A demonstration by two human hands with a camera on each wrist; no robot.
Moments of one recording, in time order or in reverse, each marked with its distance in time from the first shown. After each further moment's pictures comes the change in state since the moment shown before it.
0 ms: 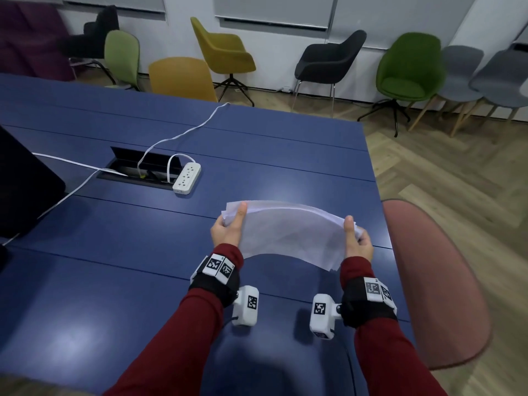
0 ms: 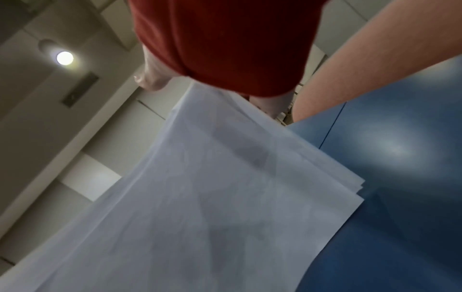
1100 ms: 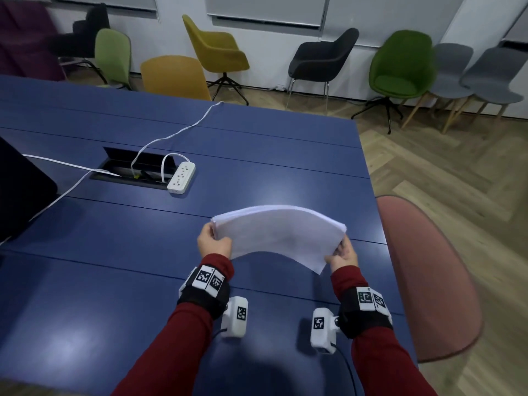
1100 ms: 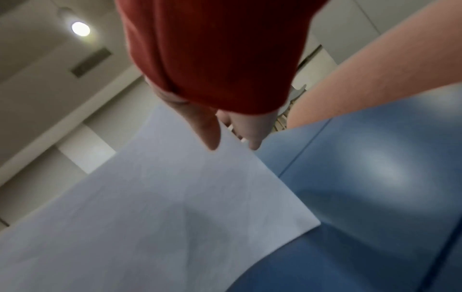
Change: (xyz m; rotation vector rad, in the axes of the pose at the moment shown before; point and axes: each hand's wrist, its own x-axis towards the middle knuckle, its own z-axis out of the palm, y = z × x) left_hand 0.008 -0.028 -0.020 0.186 0.073 0.180; right_hand -0.011 0.026 -0.018 -0.136 -0.329 -0.038
